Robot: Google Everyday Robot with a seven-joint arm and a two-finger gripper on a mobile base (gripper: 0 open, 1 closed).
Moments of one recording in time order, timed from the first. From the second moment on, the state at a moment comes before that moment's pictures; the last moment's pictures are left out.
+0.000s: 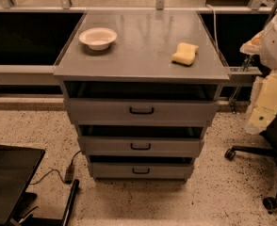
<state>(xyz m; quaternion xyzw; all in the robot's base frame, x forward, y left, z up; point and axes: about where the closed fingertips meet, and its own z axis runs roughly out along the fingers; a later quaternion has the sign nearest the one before) 0.438 -0.217 0.976 -0.60 0.78 -0.03 0.16</state>
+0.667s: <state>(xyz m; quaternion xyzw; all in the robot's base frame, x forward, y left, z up) 0.433 -0.212 0.972 -0.61 0.77 -0.03 0.18</state>
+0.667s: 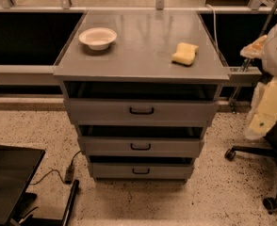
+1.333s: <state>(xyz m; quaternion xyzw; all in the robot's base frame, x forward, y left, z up) 0.388 -0.166 0.890 -0.64 0.72 0.05 0.27</state>
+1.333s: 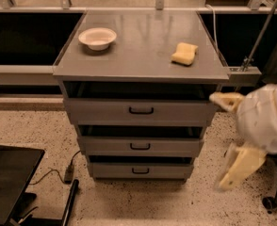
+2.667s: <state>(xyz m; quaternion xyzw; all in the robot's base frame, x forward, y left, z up) 0.313 -0.027 0.561 -0.59 0.74 0.23 0.22</state>
